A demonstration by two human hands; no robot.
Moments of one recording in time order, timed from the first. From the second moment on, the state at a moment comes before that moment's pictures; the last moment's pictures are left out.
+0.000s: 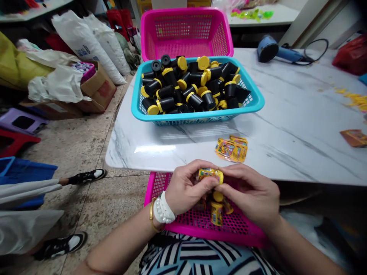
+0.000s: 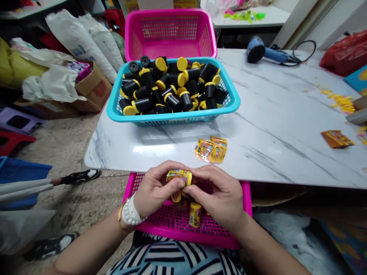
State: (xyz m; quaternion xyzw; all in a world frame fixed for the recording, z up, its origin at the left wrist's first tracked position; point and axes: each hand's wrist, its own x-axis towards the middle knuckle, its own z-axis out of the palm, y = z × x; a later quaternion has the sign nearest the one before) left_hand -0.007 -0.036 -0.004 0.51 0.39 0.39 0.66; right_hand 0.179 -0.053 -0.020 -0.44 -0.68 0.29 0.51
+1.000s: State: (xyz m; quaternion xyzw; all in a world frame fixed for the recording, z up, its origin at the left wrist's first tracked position) left_hand -0.007 -0.048 -0.024 0.29 0.29 0.30 0.86; right_hand 0.189 -0.066 -0.021 -0.41 -0.58 0.44 0.55
